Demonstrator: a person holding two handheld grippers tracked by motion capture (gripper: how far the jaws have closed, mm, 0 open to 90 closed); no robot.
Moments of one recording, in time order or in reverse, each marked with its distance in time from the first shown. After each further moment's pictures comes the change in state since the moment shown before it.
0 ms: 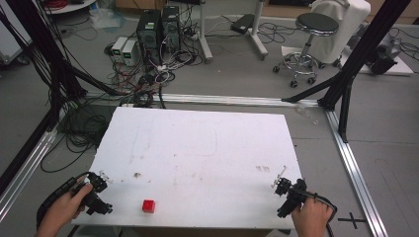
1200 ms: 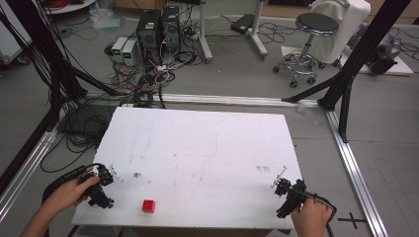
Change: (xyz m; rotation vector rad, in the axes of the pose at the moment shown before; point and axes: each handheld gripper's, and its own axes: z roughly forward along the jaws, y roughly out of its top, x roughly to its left) left arm 0.011 0.029 0.000 0.054 -0.044 0.231; right arm 0.001 0.000 0.002 -0.012 0.017 -0.003
